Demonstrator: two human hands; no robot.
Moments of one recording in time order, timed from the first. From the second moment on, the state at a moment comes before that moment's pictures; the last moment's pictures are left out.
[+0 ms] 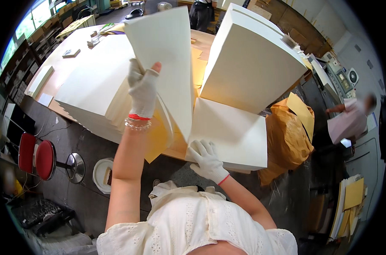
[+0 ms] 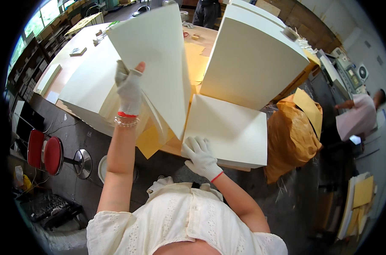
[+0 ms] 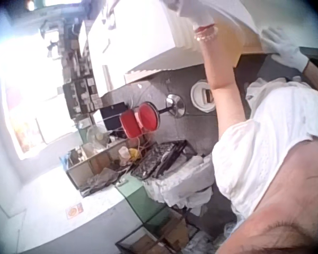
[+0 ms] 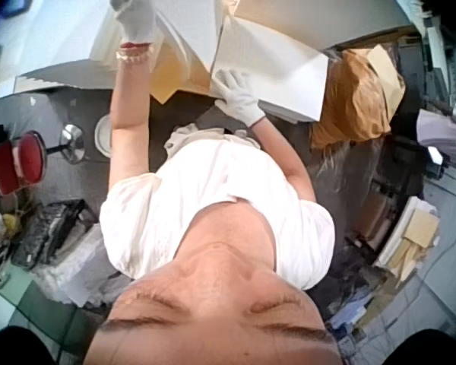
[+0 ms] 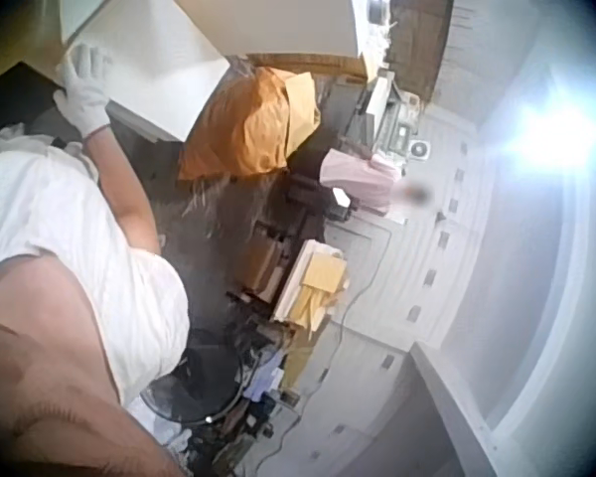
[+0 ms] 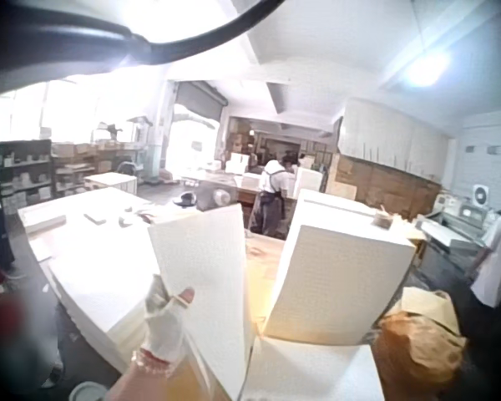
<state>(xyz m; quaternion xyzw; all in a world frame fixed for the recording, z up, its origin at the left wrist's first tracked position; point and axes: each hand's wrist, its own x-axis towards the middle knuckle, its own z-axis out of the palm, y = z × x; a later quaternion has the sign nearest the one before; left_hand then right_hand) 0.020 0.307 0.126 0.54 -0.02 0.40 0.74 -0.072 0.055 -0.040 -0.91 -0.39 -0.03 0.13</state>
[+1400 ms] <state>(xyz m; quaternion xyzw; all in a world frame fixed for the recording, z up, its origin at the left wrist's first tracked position) 0.048 0.184 -0.017 0.89 0.04 -0.13 0.43 -0.122 -0.192 0.032 -0.64 0.14 0.05 0.76</state>
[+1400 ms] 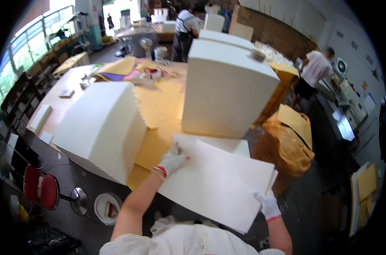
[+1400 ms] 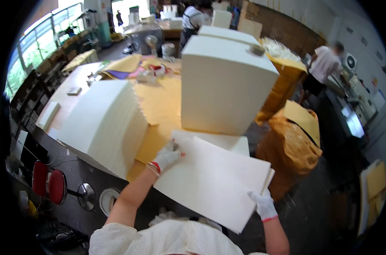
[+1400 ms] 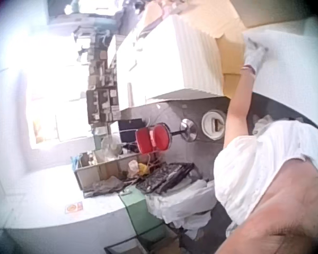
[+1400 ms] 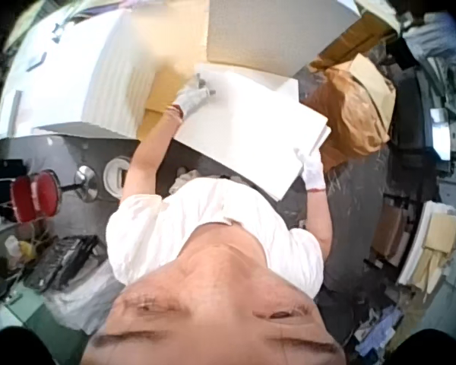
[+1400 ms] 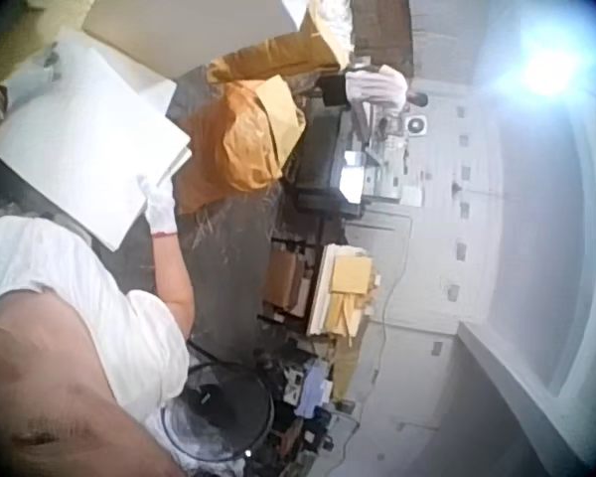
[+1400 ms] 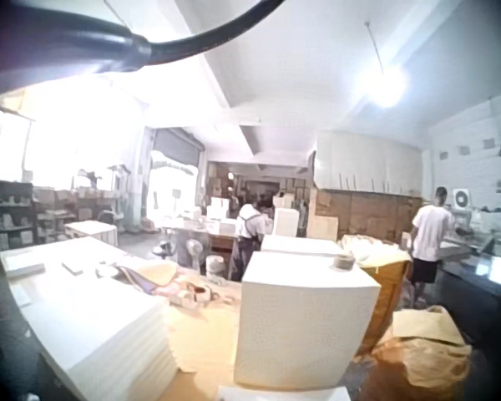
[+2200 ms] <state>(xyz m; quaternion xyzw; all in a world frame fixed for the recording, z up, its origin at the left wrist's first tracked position) 0.025 0.228 0.056 0.57 -0.05 0.02 0.82 -0.008 -0.249 0.060 -0.84 -0.02 -0.11 0.53</state>
